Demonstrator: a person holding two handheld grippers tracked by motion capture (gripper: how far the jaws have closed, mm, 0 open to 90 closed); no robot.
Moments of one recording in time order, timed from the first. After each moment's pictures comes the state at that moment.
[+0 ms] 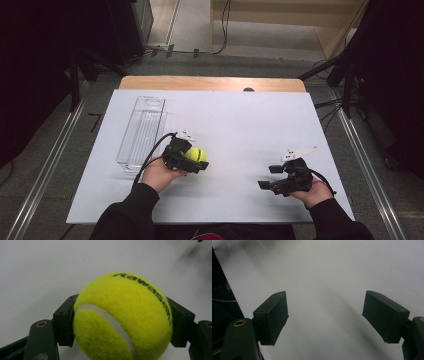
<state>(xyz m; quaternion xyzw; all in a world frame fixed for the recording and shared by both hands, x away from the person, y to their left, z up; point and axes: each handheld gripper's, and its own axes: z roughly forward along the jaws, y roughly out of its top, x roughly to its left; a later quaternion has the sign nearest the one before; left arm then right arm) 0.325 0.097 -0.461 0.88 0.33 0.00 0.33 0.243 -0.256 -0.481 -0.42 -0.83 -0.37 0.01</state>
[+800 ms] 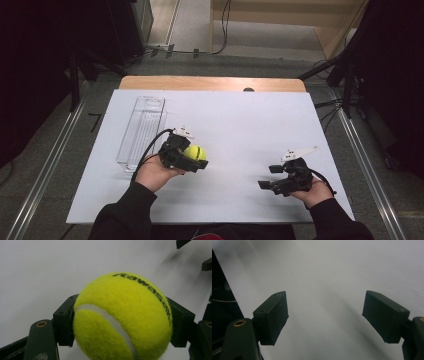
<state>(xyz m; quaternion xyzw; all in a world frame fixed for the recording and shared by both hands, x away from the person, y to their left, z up) 0.316 0.100 -0.430 0.89 0.31 0.00 0.33 0.243 -0.256 -0.482 -0.41 -0.83 -0.37 0.00</state>
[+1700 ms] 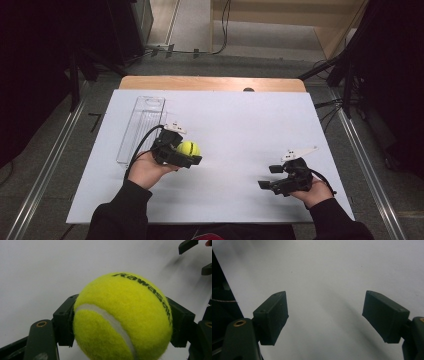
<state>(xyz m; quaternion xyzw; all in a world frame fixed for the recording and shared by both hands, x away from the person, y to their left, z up) 0.321 0.117 -0.419 0.88 0.33 0.00 0.34 0.243 -0.256 -0.482 -0.41 -0.83 -0.37 0.01</state>
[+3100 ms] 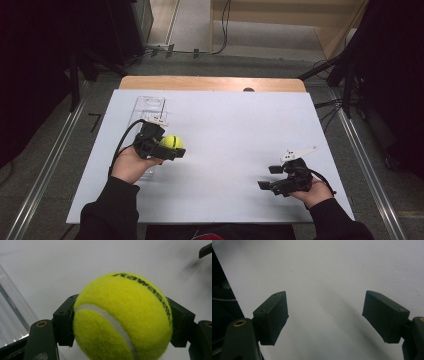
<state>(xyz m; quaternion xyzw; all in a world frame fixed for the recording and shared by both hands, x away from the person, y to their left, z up) 0.335 0.158 -0.409 0.87 0.38 0.02 0.33 0.243 -0.256 -0.482 -0.41 -0.83 -0.37 0.01</state>
